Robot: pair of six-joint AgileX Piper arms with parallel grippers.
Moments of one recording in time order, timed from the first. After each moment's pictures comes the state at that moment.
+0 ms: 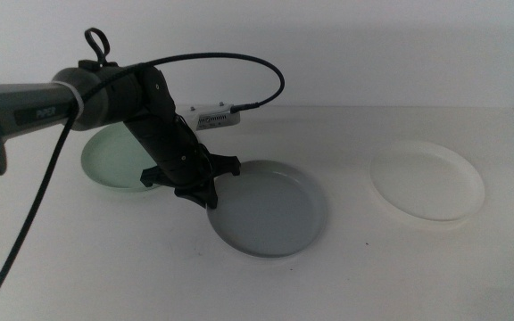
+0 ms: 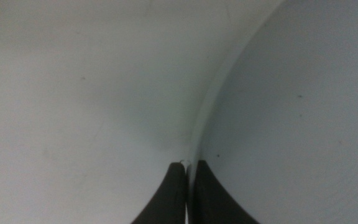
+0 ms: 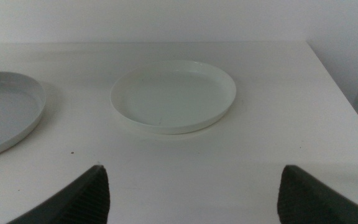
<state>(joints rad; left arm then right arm) -0.31 2.08 -1.50 -0.39 0.91 0.02 0.11 0.00 0.00 -0.13 0.35 0.16</state>
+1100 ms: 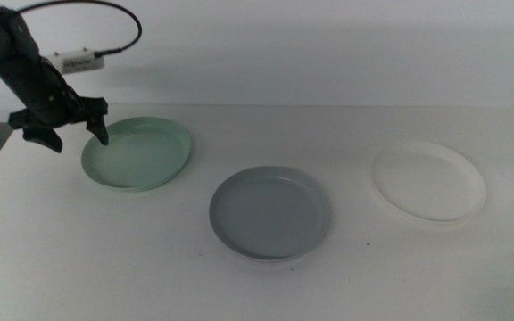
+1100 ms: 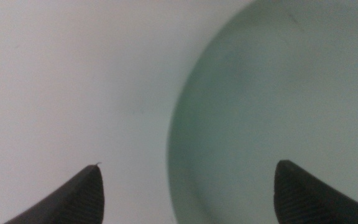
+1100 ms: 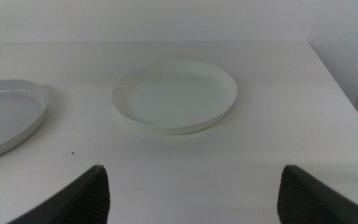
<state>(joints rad) 0.11 2.30 -2.00 -0.19 1.13 0.08 0.11 0.00 0.00 -0.13 0.35 0.16</state>
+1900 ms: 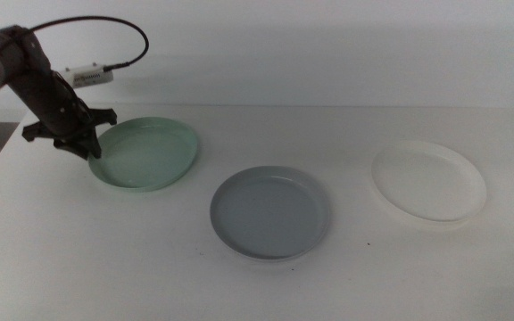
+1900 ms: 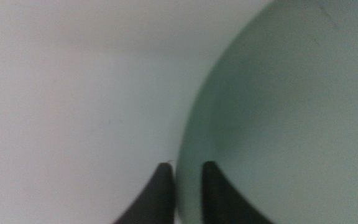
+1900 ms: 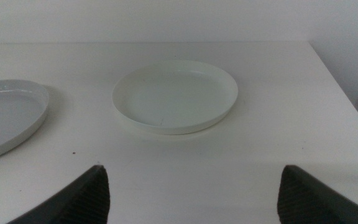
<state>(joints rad) 0.11 2.38 -2.03 -0.23 1.13 0.09 0.11 0.00 0.00 -0.13 0.35 0.16</state>
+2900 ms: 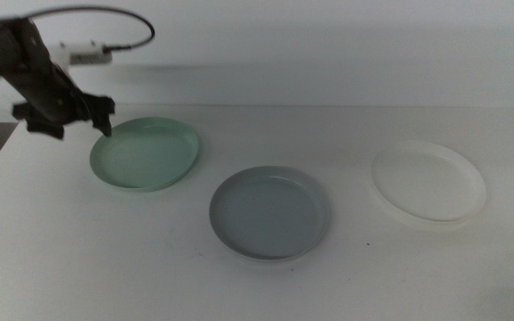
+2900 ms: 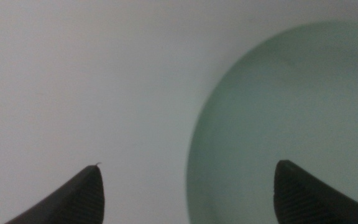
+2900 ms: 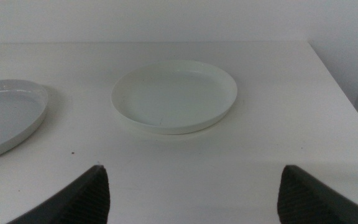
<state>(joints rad) 0.06 2.17 -1.76 -0.10 0.83 0.05 0.11 0.00 0.00 -0.13 0.35 0.16</state>
